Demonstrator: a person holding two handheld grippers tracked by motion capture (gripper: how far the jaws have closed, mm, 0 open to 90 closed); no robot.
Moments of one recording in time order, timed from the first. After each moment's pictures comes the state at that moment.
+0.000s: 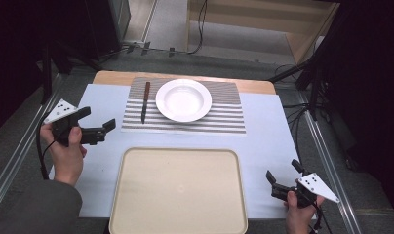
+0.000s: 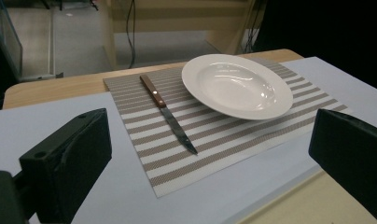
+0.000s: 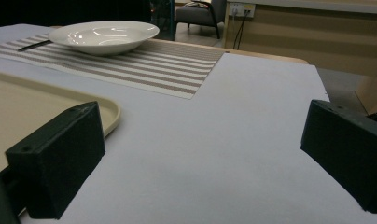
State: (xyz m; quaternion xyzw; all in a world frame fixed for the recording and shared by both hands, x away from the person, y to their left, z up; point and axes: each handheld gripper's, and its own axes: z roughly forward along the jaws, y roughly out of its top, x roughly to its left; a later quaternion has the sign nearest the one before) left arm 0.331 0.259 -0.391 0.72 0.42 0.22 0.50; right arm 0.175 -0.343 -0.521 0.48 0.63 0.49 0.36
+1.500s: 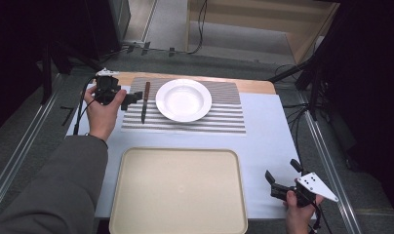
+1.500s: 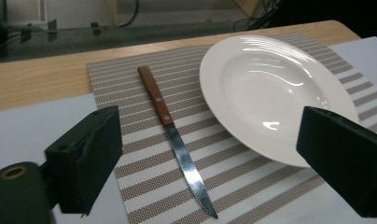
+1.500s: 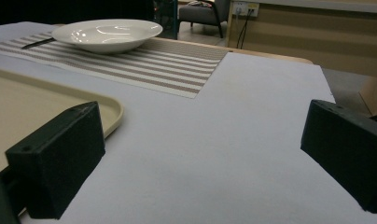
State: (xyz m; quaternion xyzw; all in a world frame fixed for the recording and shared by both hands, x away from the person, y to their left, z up) left arm 0.464 0.195 -0.402 0.75 0.50 0.17 0.41; right arm 0.176 -0.341 -0.522 0.48 0.63 0.49 0.36
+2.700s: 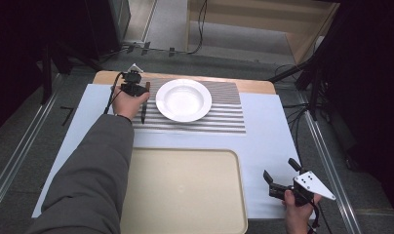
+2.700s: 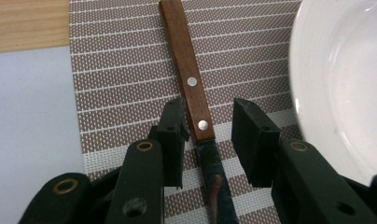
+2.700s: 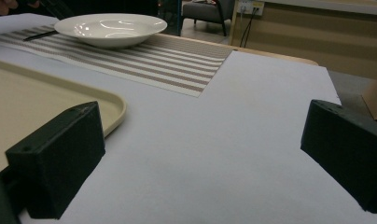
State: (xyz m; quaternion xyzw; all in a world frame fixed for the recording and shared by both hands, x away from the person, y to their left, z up) left arm 0.554 0.148 -0.465 0.76 0.58 0.12 0.25; right arm 0.180 -0.338 -0.522 0.47 0.65 0.48 0.36
